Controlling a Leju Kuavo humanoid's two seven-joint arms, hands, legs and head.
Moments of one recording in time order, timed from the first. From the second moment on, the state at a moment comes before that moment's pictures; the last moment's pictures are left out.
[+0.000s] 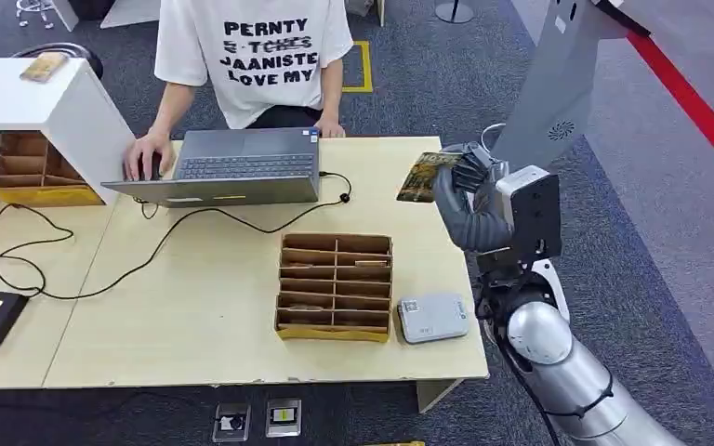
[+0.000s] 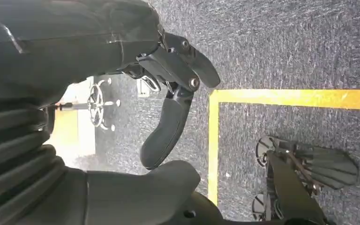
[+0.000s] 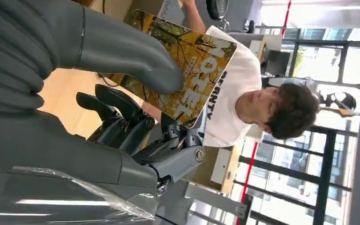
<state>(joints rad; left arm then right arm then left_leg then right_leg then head) -0.09 0.03 -0.78 -0.19 0.83 0.32 0.34 -0.56 -0.29 0.68 -1.66 -0.11 -0.58 -0.01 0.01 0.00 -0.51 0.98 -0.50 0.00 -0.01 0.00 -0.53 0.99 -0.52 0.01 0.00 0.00</state>
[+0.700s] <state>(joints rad) -0.09 0.03 -0.78 -0.19 0.88 0.36 0.34 -0.43 -0.44 0.64 -1.78 -0.04 -0.38 0.16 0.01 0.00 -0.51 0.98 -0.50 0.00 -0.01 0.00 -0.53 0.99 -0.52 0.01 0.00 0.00</state>
